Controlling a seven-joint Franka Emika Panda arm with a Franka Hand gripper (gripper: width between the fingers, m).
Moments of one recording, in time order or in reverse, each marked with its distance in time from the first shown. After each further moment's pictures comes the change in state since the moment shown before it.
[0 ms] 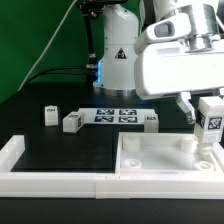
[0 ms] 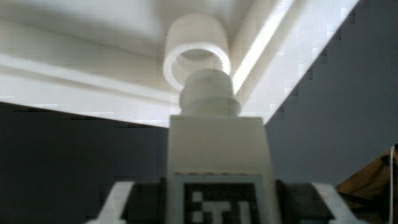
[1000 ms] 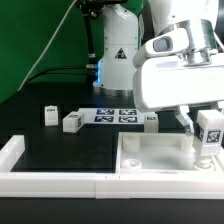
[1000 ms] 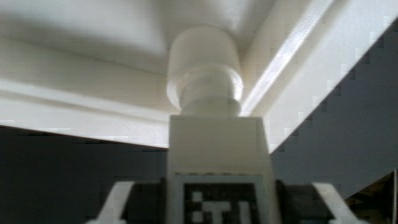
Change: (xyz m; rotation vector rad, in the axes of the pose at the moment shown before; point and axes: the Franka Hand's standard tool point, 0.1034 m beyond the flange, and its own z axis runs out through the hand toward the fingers) arm -0.008 0.006 0.017 0.002 -0.016 -0.007
